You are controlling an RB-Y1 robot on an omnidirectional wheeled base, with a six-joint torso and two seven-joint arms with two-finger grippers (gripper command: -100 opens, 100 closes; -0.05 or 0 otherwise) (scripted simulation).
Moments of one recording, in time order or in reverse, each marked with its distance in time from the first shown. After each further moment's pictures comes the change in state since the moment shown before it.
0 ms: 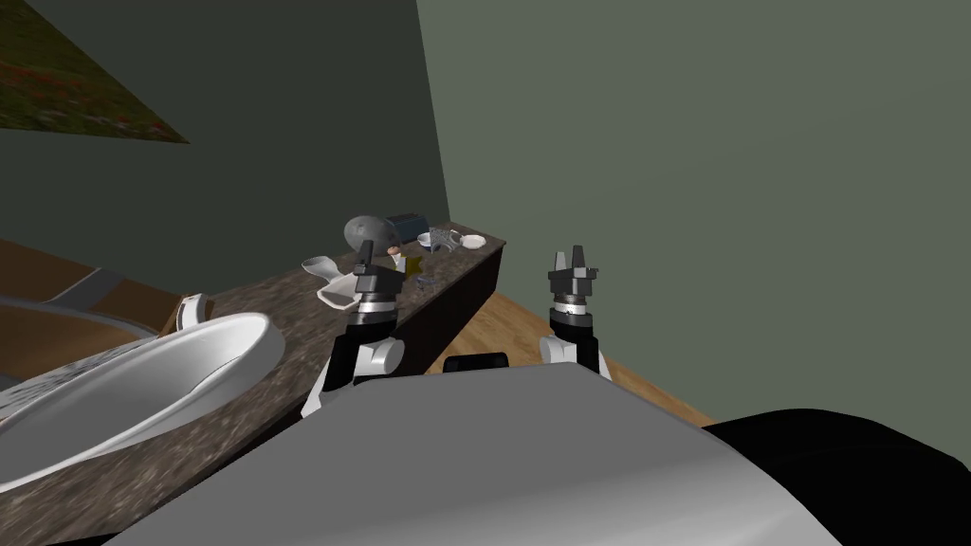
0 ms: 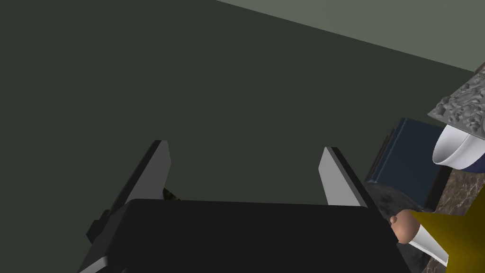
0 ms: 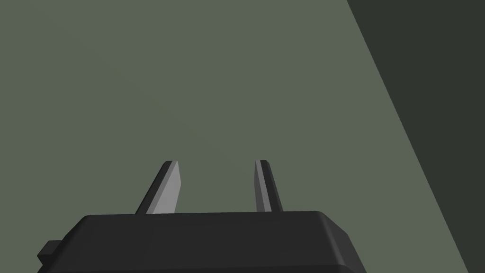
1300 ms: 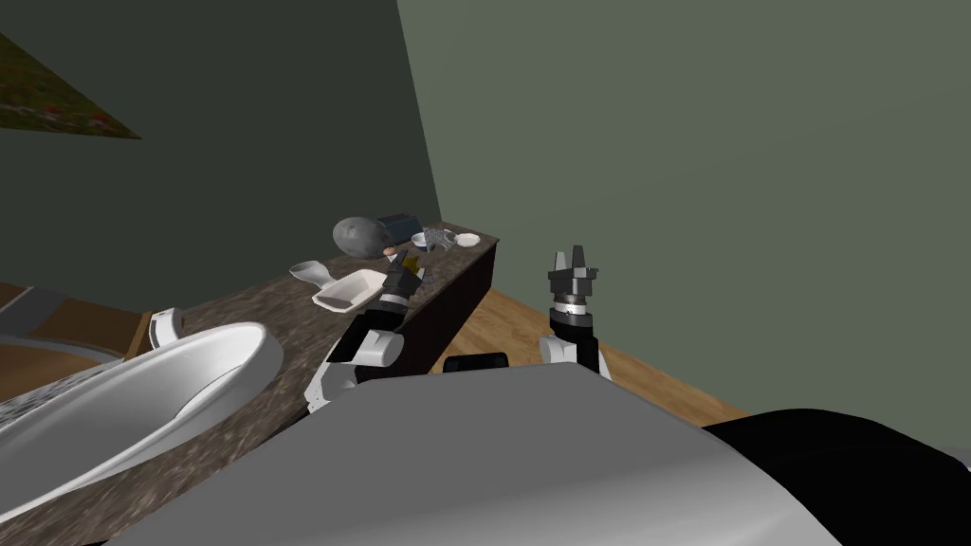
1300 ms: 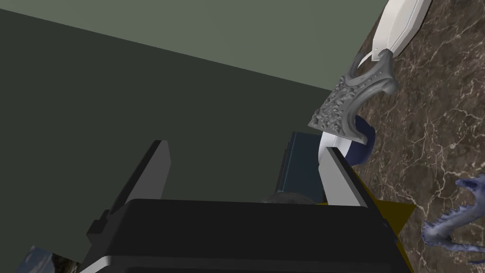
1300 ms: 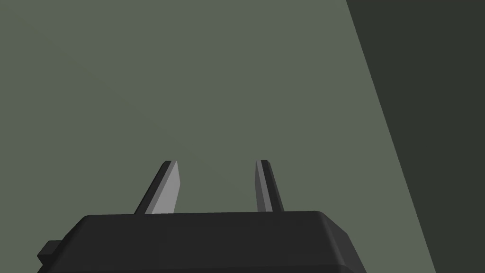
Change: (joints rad) left arm -0.083 0.106 -0.025 0.030 0.084 0.364 0.012; right arm 0.000 0.000 0.000 0.000 0.000 0.000 0.000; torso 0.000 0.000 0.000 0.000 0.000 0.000
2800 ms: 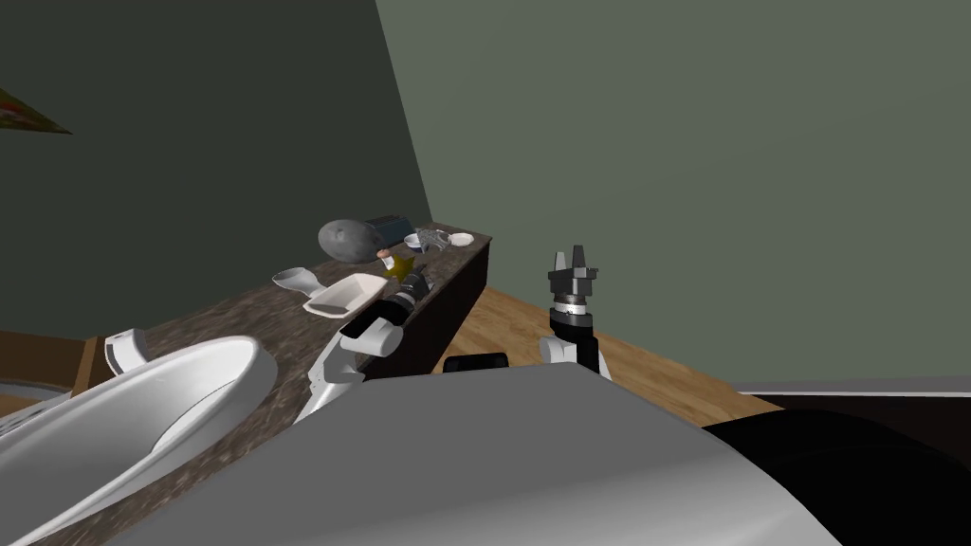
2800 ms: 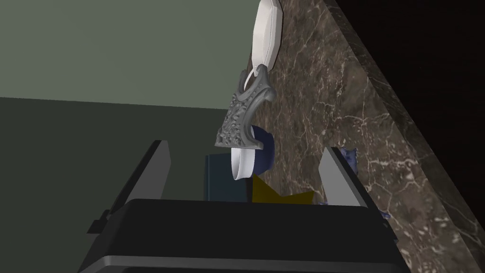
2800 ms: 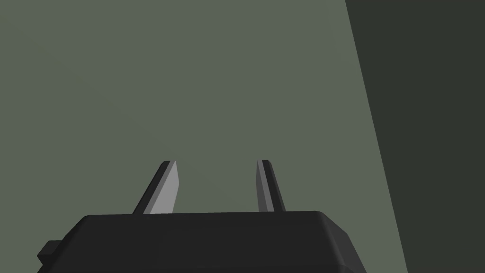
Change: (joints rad) left arm -0.099 0.113 -0.021 0.057 0.078 0.386 0.013; right arm 0.000 0.000 0.000 0.000 0.000 0.000 0.000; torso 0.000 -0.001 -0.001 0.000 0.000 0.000
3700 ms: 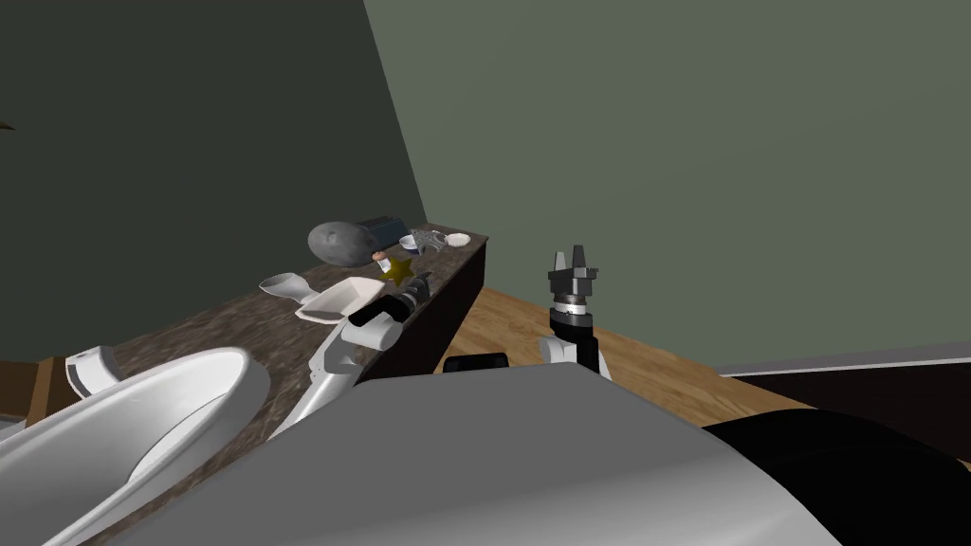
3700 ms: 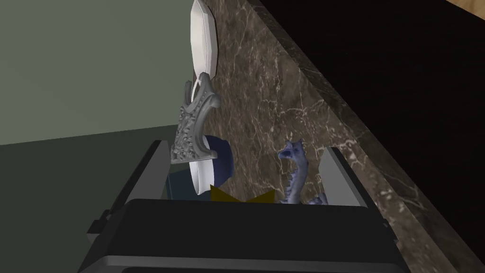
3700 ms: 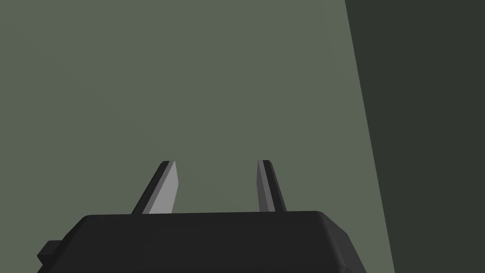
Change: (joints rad) left arm -0.060 0.067 -0.015 0.030 0.026 0.231 0.004; right arm 0.000 0.000 0.000 0.000 0.000 0.000 0.000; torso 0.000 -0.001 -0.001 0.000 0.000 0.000
